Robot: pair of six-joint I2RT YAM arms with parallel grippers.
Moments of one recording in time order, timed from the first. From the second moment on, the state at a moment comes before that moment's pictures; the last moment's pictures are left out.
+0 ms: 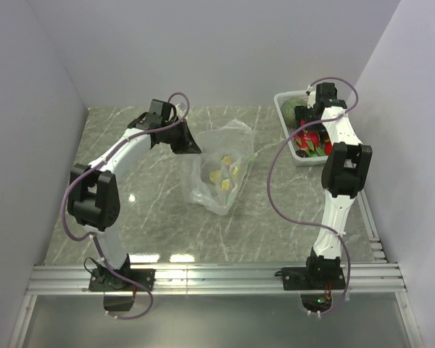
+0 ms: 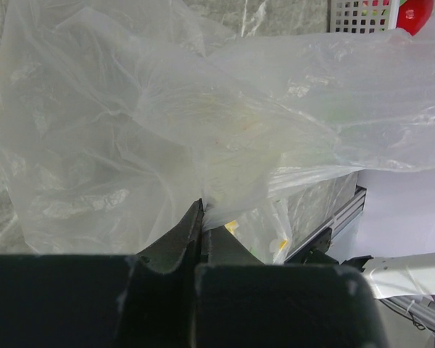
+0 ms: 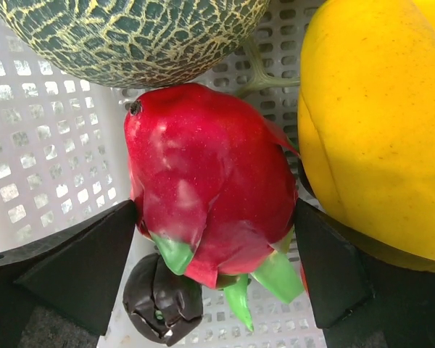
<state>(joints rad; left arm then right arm) -0.32 1.81 1.51 -0.54 0.50 -0.59 -0.10 2.25 2.03 -0.76 -0.01 -0.15</state>
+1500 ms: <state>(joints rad) -0.30 1.85 1.50 -0.51 0.59 -0.63 -0.12 1.52 1.64 -0.96 -0.47 -0.13</state>
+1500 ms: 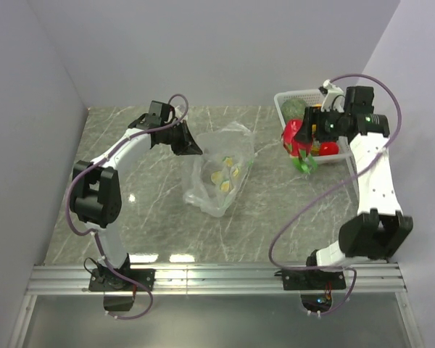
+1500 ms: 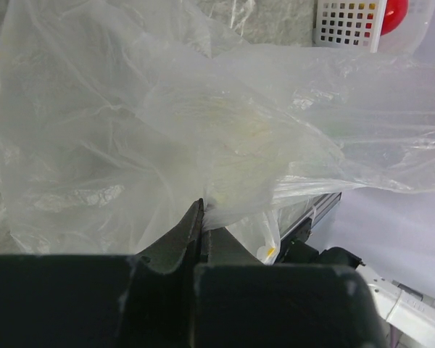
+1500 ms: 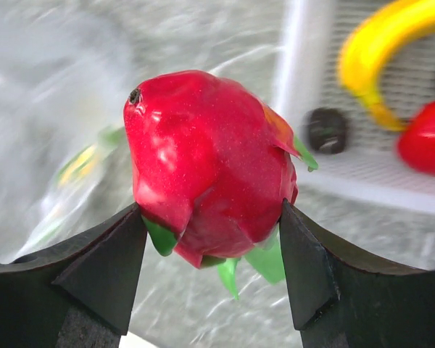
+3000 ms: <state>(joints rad) -0.19 1.85 1.39 -0.39 0.82 -0.72 0.61 1.70 1.13 -0.16 -0.27 0.22</state>
